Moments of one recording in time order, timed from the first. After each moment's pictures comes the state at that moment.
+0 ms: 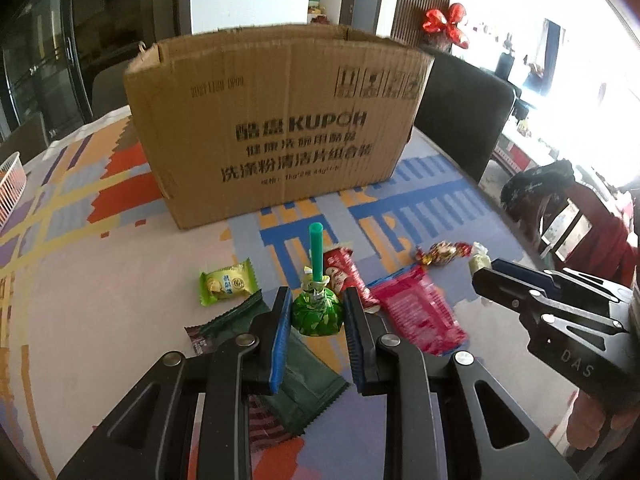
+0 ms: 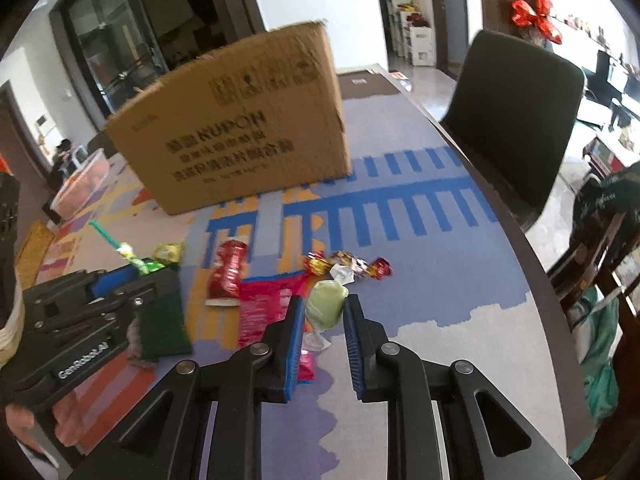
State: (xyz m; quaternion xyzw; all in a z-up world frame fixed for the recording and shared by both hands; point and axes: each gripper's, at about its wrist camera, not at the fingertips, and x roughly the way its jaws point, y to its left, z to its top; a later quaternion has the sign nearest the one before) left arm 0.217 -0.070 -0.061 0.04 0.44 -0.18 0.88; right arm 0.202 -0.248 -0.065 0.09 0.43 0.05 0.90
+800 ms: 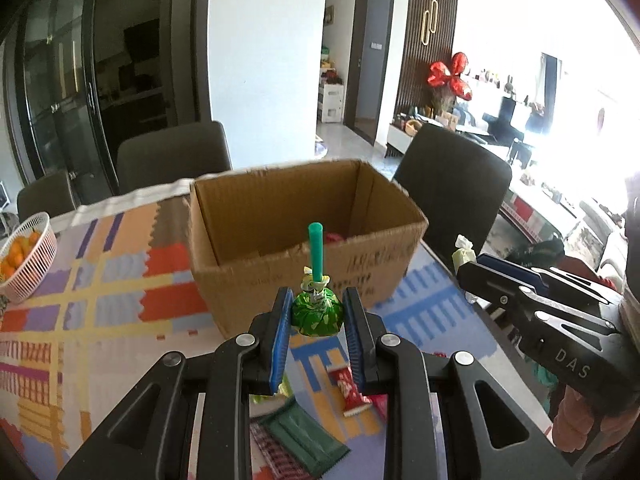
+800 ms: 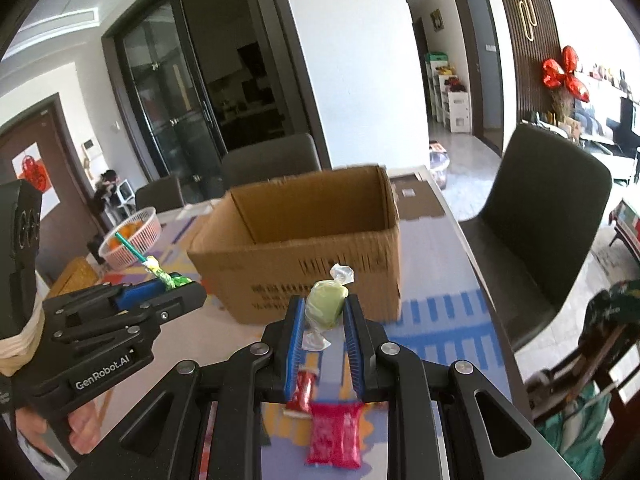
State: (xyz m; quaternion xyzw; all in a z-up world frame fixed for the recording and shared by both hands) left arm 0.248 -0.060 0.059 0.03 0.35 -0.16 0.92; right arm 0.237 -0.237 0.051 0.08 0.32 0.11 0.94
